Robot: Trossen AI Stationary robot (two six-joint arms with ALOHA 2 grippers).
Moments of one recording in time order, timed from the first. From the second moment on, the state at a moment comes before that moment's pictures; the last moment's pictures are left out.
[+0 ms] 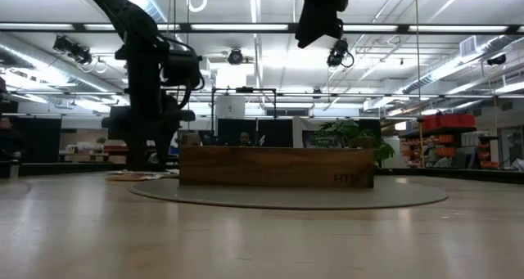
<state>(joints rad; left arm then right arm) 0.53 1.54 0.83 -0.64 -0.09 -0.72 -0.12 1.64 1.62 -0.98 -0.04 0.21</state>
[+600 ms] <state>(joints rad) 0.48 1.67 0.83 -0.58 -0.08 -0.72 -0.12 1.64 1.62 -0.98 -0.04 0.21</state>
